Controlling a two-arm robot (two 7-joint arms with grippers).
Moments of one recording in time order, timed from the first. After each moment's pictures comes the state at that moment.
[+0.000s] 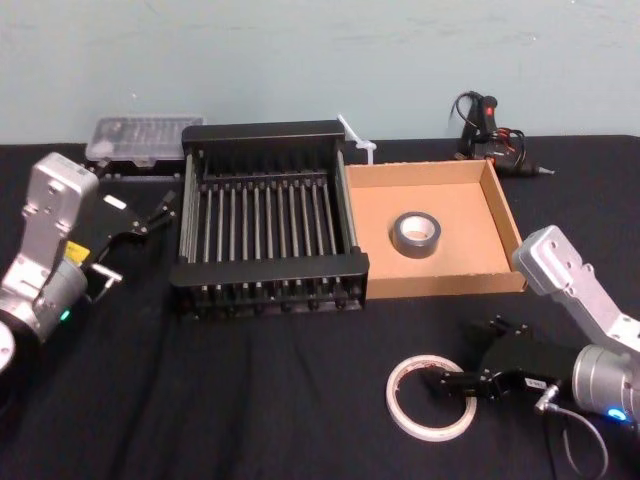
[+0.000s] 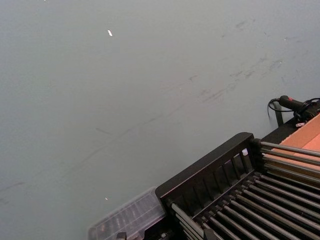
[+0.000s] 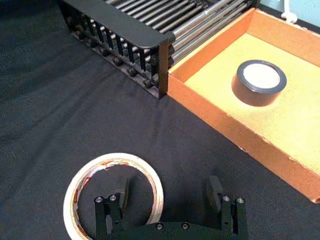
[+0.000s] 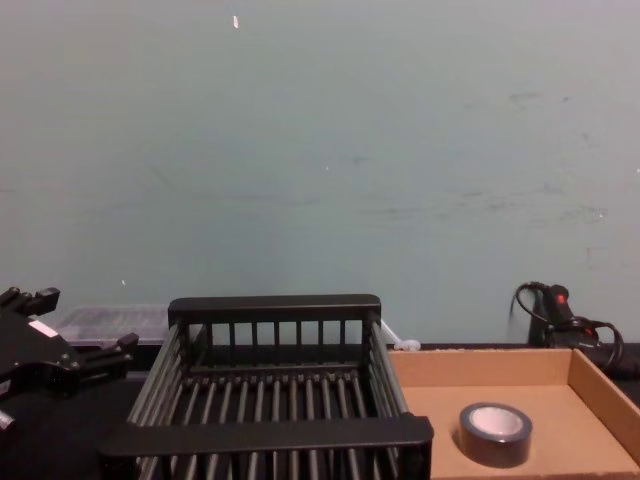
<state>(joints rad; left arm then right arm) -0.20 0.60 0.45 -1.41 -0.25 -0.12 0.03 0.01 0.72 -0.41 -1.76 0.40 0.46 0.42</state>
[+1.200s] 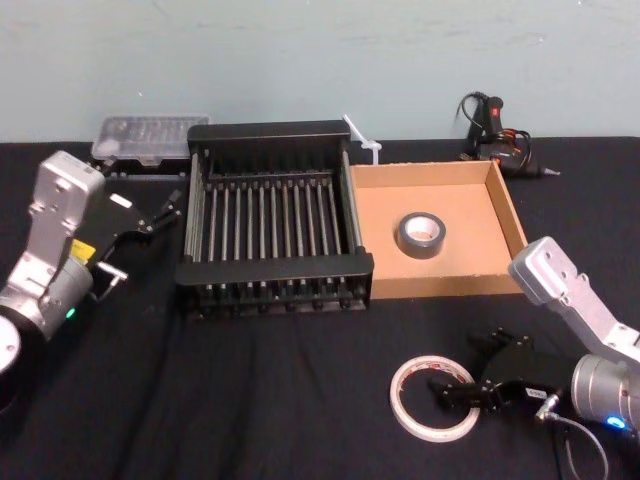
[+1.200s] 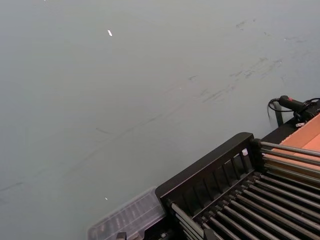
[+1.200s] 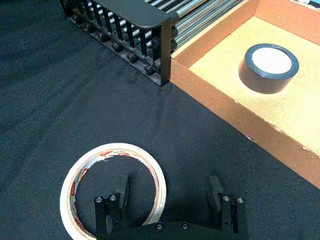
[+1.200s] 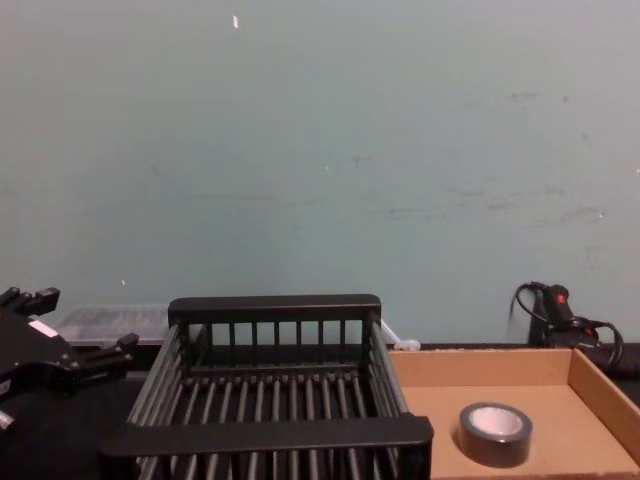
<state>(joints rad) -0.20 0.60 0.45 -1.41 -0.25 -0.12 0.03 0.02 0.70 -0.42 -1.73 0.37 0.49 0.44</state>
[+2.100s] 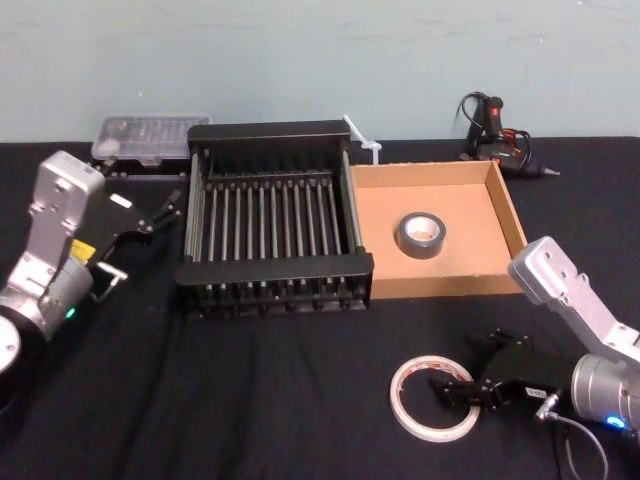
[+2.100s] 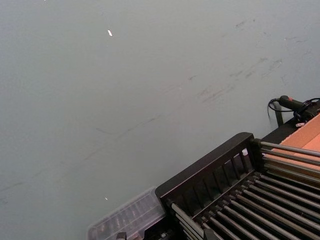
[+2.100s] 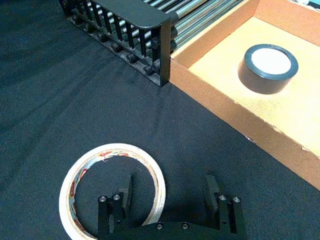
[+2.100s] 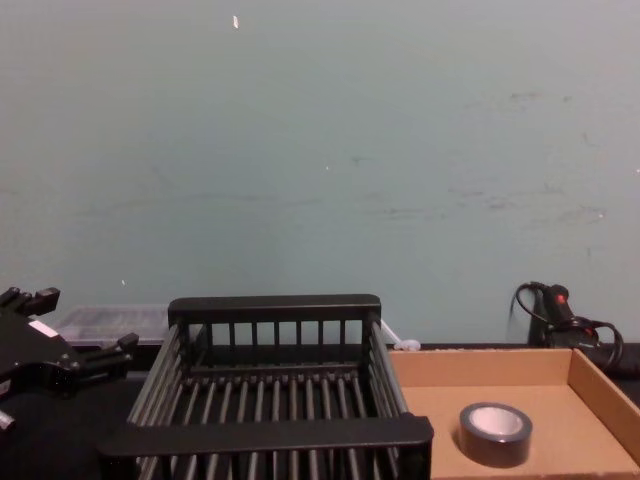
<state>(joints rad) -0.20 0.60 0.45 -1.41 -0.25 -0.12 0.03 0.02 0.70 -0.42 -1.73 0.36 0.49 0.44</state>
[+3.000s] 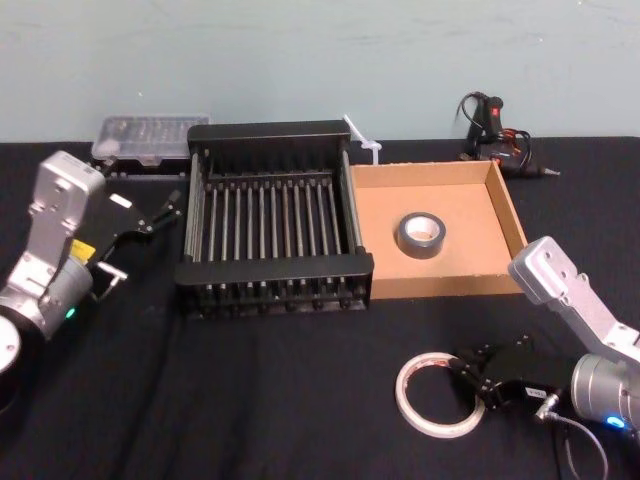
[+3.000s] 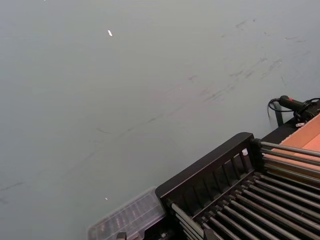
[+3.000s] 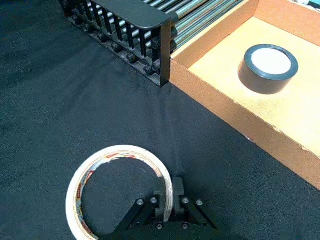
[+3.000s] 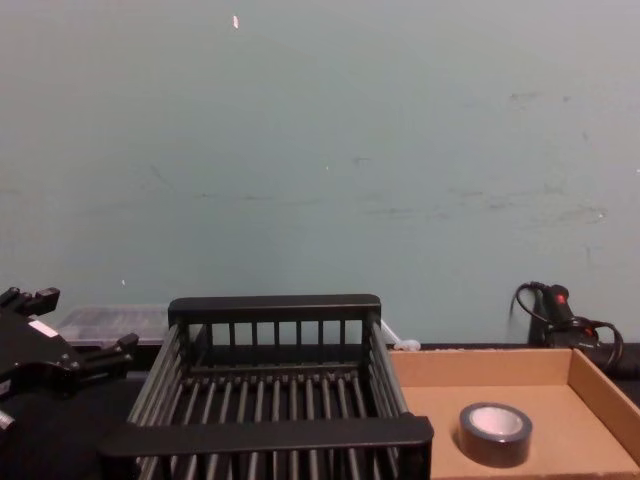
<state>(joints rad) -0.20 0.60 0.45 -1.41 -0.25 -0.12 0.03 0.02 0.70 -0.42 -1.73 0.37 0.49 0.44</state>
